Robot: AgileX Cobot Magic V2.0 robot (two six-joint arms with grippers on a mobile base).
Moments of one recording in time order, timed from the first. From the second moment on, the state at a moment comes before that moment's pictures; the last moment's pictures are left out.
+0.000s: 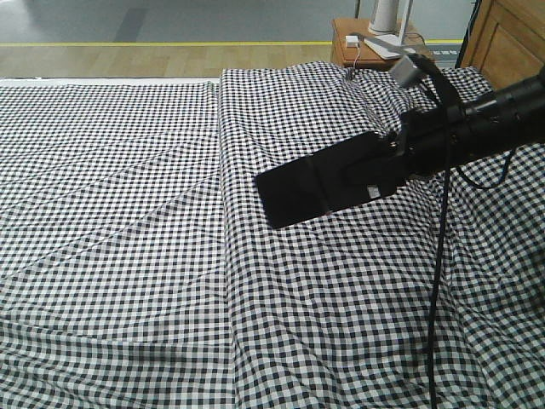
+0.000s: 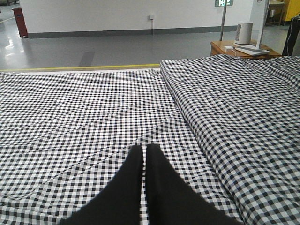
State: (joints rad) left arm 0.02 -0.02 0.03 -0.13 0.23 0.14; right arm 0.04 1.71 -1.38 0.99 1.21 -1.10
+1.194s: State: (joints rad) left arm 0.02 -0.02 0.03 -0.13 0.23 0.14; right arm 0.42 1.25 -1.27 0.85 1.25 -0.92
